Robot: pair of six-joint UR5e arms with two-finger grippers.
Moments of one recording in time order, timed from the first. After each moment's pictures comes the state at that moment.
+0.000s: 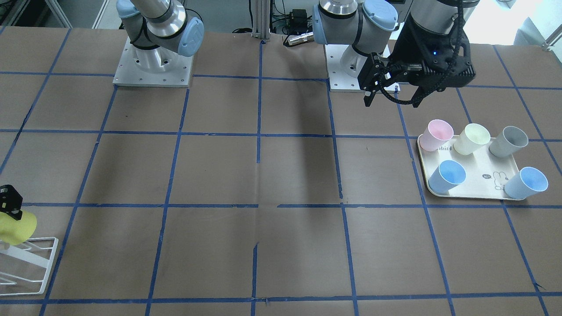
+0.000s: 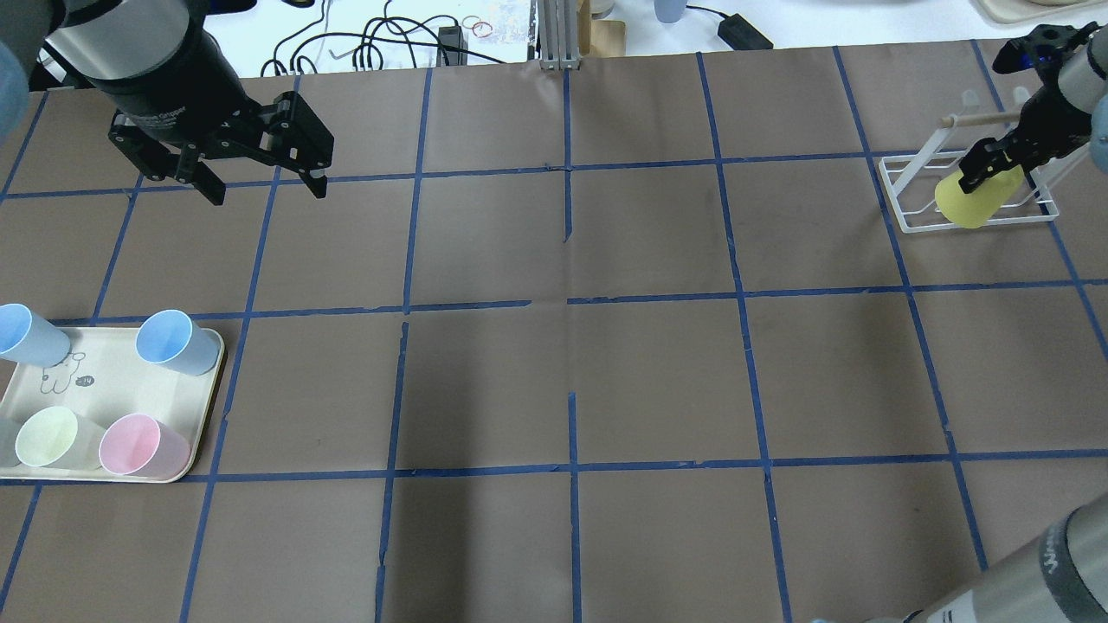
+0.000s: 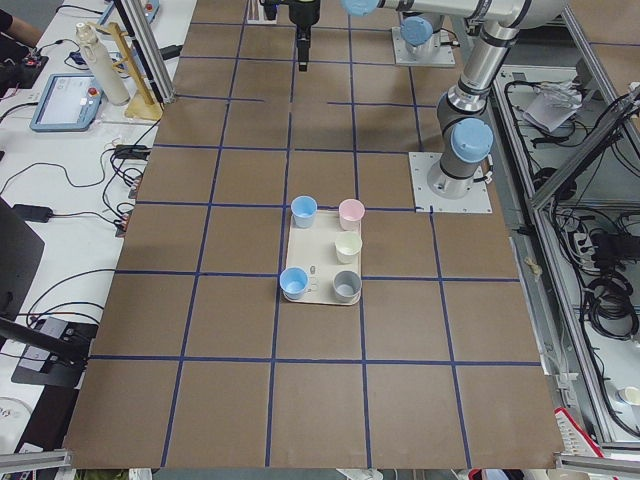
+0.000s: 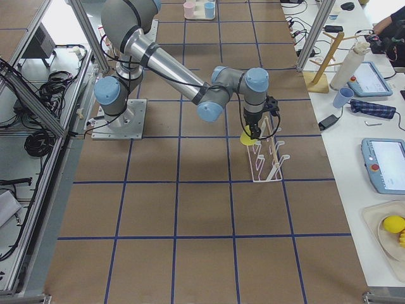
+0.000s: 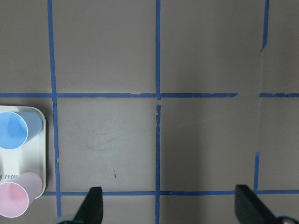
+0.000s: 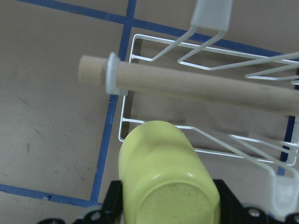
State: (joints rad) left arm -1.55 -1.55 -1.51 -1.62 1.56 0.01; right arm 1.09 -1.18 1.60 -2.12 -1.54 -0.70
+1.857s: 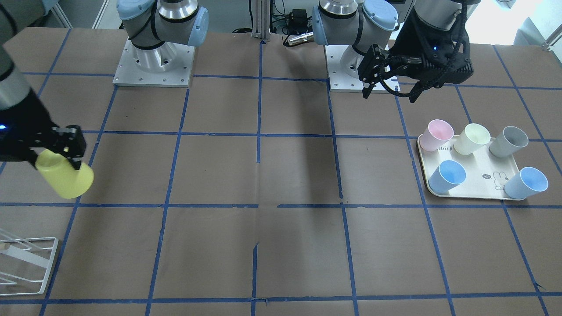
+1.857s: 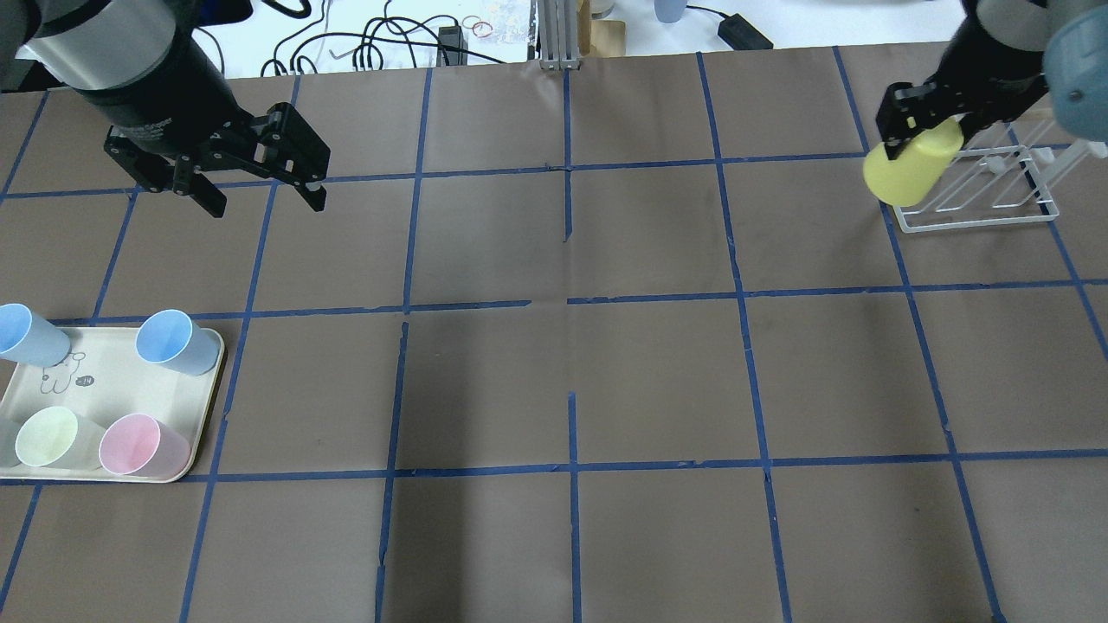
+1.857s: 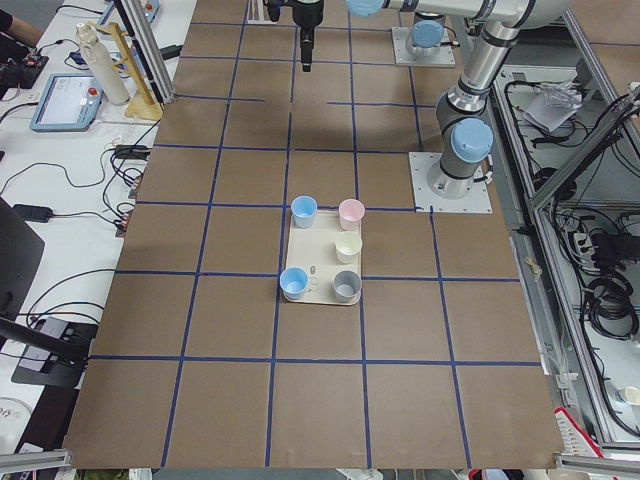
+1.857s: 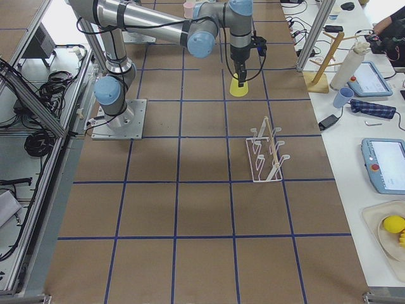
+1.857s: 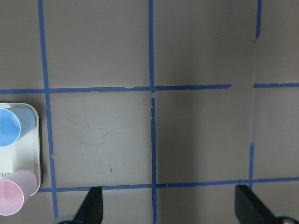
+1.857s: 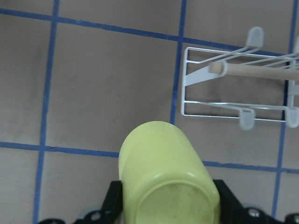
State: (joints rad) left arm -1.50 -1.52 -1.52 -1.69 1.47 0.11; right arm 1.41 -1.46 1.60 -1.83 -1.62 -0.20
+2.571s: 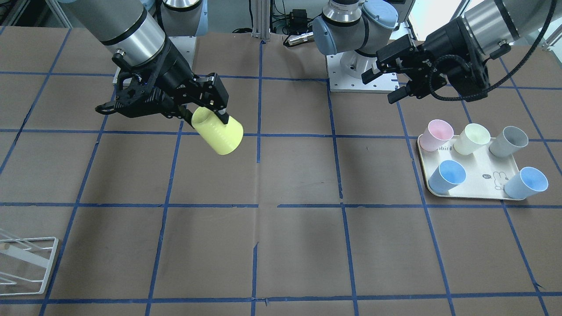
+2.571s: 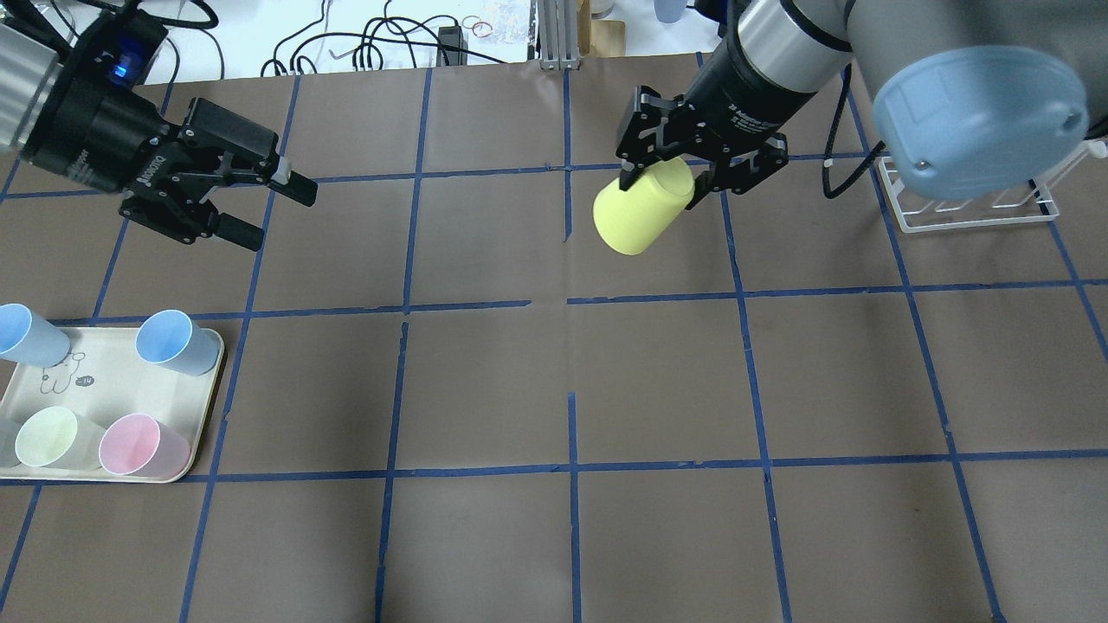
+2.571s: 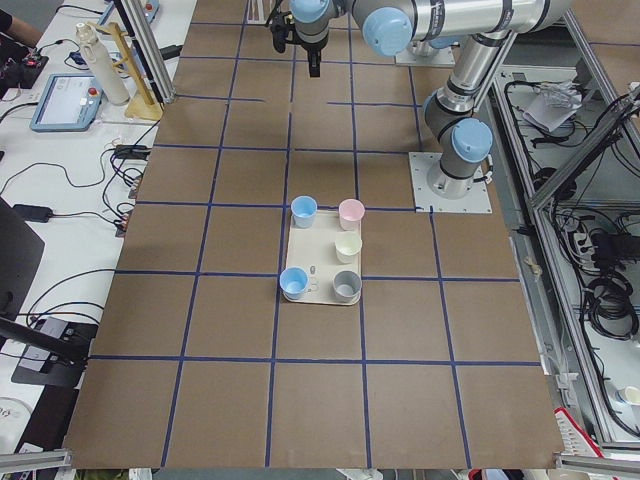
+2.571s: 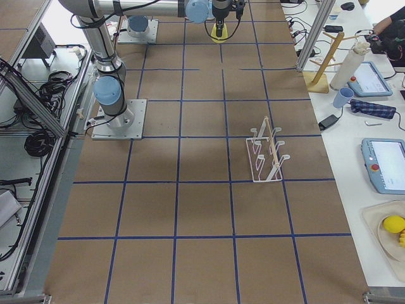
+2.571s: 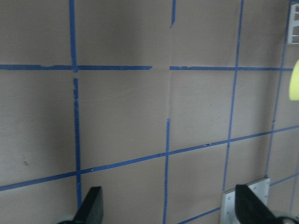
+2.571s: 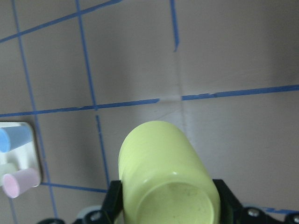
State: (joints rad) left arm -1.22 -1.49 -1.67 -1.90 0.88 0.42; right arm 1.66 -1.53 1.60 -1.73 -1.06 0.23
